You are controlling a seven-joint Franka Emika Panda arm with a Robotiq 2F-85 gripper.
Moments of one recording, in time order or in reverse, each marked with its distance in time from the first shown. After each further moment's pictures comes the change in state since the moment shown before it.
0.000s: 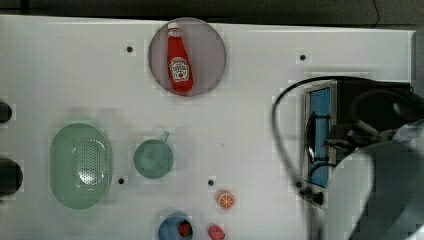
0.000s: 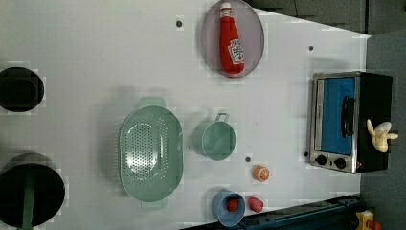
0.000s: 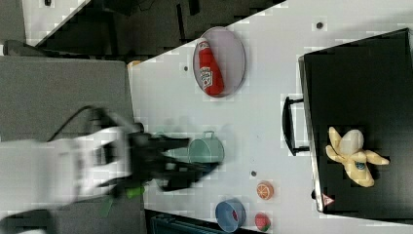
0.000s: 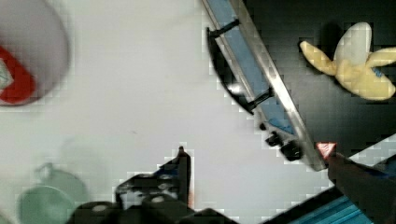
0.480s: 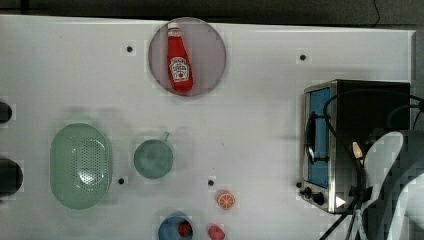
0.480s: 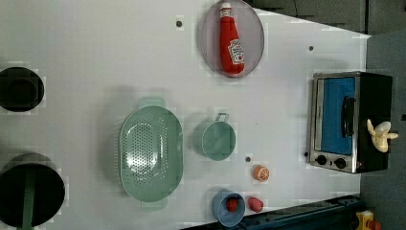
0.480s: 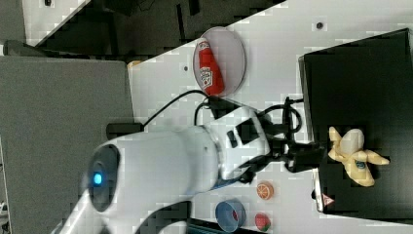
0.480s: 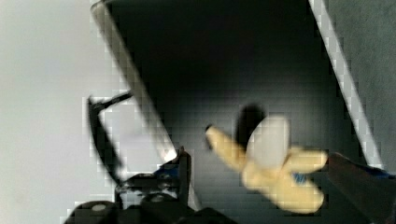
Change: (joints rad) arm -0.051 0.235 -0.214 -0.085 0.036 0.384 -0.384
